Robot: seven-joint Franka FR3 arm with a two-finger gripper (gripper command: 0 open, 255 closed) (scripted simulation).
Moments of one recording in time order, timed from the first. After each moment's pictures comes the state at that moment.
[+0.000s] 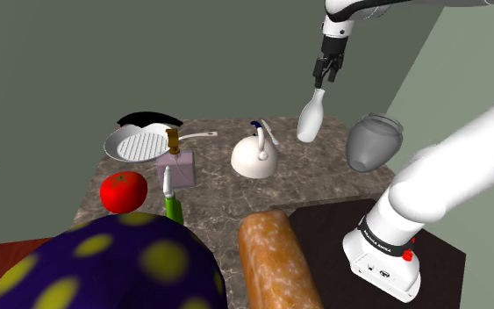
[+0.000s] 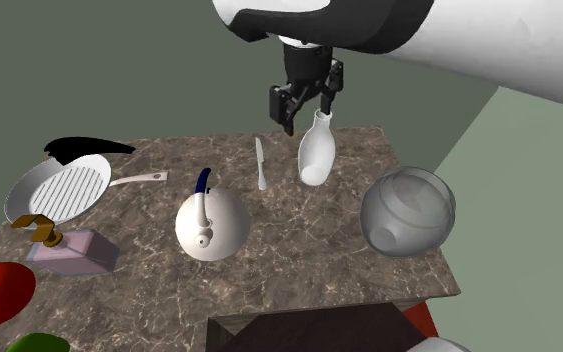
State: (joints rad) arm -0.07 -0.31 -0.37 -2.12 -0.18 1.80 -0.34
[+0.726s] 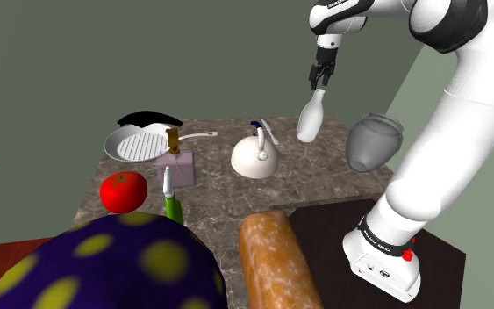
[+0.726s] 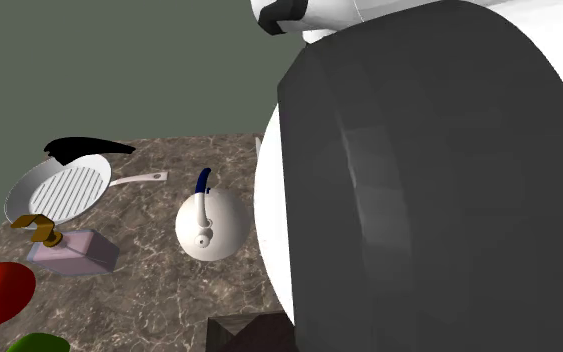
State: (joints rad) arm -0.14 0.11 -0.50 -1.84 -0.01 1.89 -0.58
